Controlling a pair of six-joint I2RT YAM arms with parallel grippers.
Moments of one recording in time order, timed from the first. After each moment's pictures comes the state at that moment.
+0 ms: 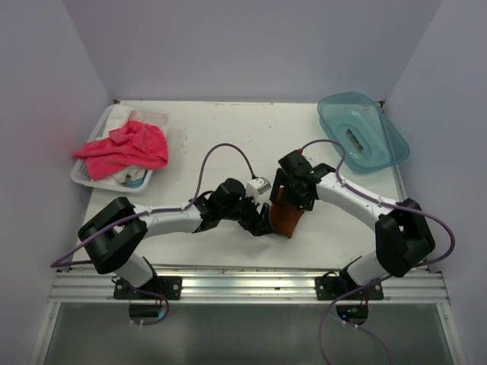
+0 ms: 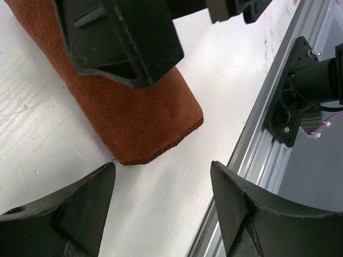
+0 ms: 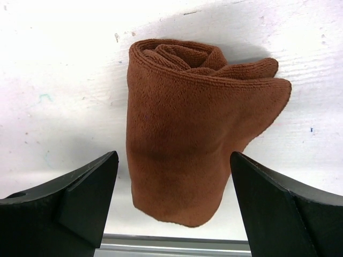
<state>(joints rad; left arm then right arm) -0.89 1.57 0.74 0.23 0.39 -0.39 0.59 1.52 1.02 -0.69 0.14 0.84</state>
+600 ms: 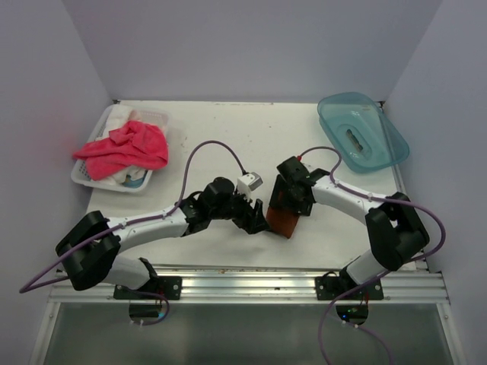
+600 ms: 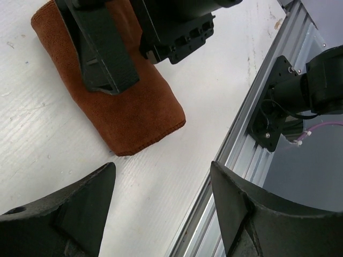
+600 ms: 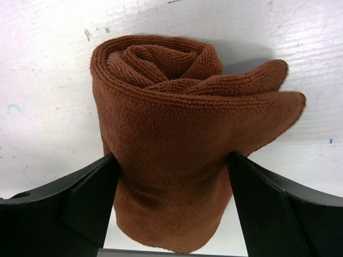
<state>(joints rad) -0.89 1.38 0.71 0.15 0.34 -0.42 0.59 1.55 0.96 -0.63 0.13 0.86</state>
